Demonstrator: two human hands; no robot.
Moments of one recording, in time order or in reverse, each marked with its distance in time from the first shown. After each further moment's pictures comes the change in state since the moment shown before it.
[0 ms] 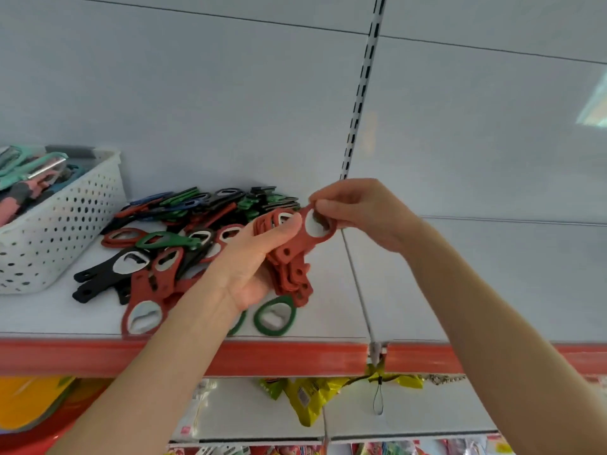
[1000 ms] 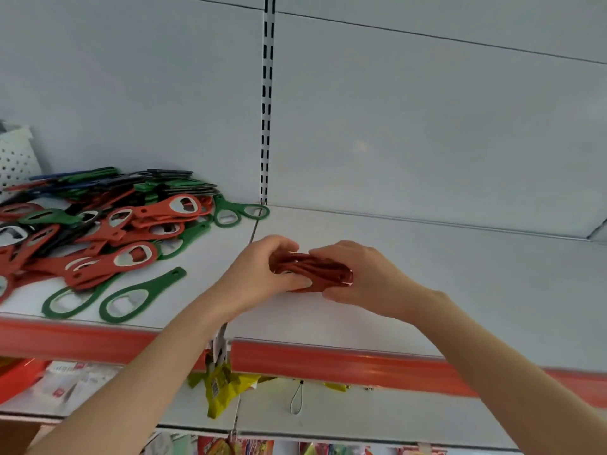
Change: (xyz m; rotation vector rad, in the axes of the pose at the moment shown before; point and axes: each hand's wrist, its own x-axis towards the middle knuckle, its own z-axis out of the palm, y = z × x) left_hand 0.059 -0.099 0.120 0.935 0.108 0.212; right_hand -0.094 0.074 -0.145 -0.817 -0.220 -0.124
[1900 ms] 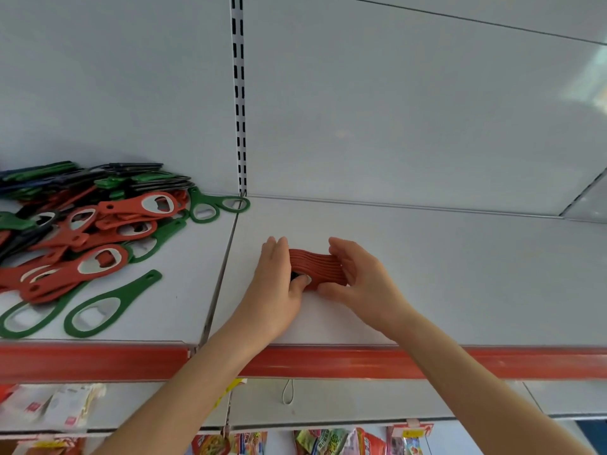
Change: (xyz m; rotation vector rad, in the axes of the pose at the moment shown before) left_hand -0.001 0.000 0.048 0.252 0.057 0.043; right_hand -0.015 0.014 0.036 0.542 0.263 0.362
